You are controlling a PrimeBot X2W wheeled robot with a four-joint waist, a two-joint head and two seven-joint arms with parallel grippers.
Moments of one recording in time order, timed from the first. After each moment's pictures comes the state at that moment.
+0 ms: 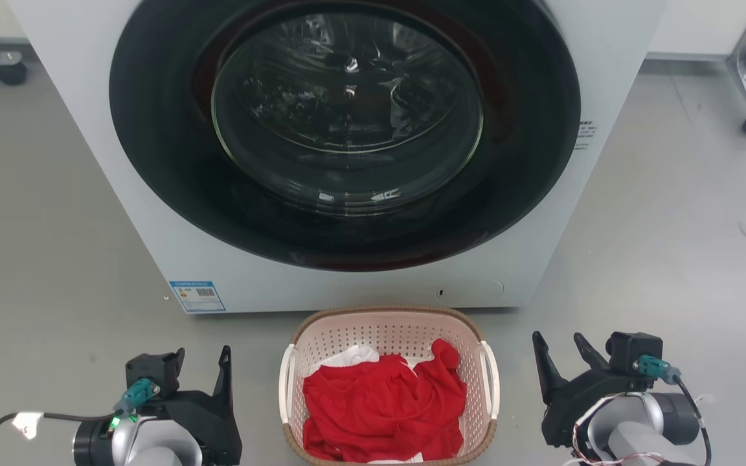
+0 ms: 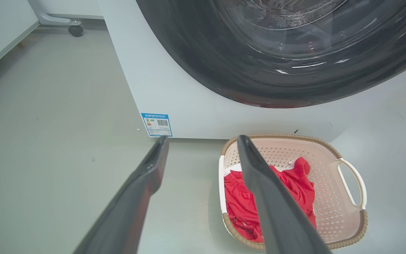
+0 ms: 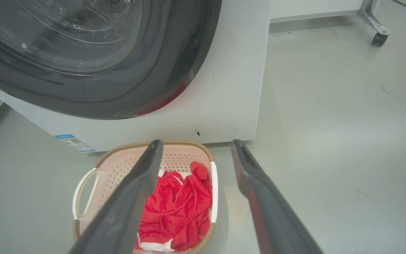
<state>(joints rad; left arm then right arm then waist) -0.54 0.14 -0.46 0.98 -0.62 0.04 -0.25 -0.62 -0.11 0.62 1.02 0.71 -0.01 -0.25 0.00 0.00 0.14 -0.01</state>
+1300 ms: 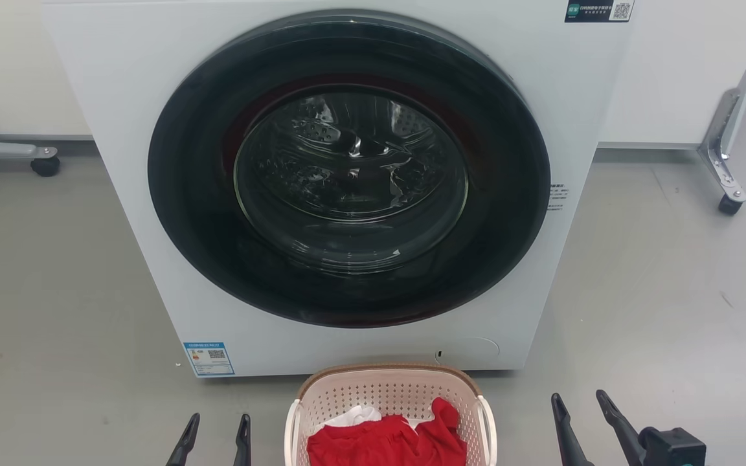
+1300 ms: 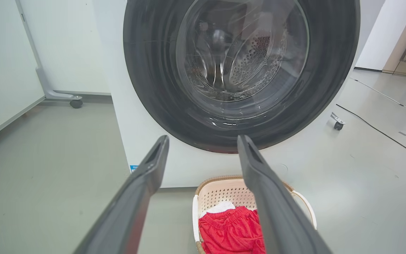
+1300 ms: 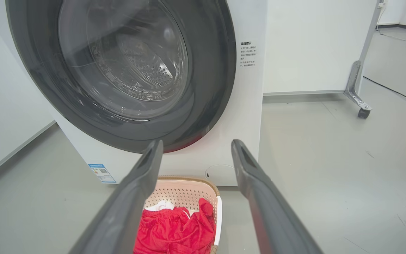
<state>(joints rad) -0.02 0.18 -0.33 0.26 -0.42 0.12 -0.25 -0.13 -0.23 0.46 0.34 0.49 -0.12 -0.25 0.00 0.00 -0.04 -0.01</state>
